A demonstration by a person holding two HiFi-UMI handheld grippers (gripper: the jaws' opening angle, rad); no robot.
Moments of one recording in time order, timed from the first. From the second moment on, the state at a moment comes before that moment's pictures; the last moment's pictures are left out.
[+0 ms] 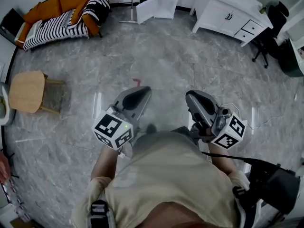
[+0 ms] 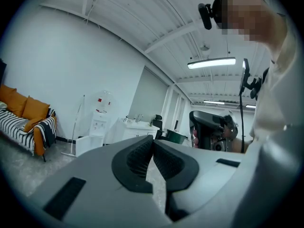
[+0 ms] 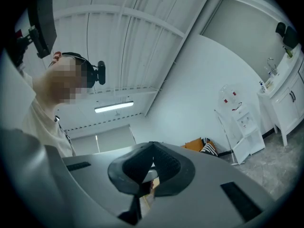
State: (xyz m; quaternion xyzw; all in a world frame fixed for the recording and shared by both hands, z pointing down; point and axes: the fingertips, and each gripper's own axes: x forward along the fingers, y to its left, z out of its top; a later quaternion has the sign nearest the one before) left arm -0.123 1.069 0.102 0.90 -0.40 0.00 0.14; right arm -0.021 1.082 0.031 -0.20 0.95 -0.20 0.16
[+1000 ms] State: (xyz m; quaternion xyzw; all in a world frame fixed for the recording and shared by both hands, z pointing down) left arm -0.042 0.940 0.092 0.91 -0.39 0.03 0.14; right arm 0.029 0.954 0.057 -0.20 0.94 -0.25 0.14
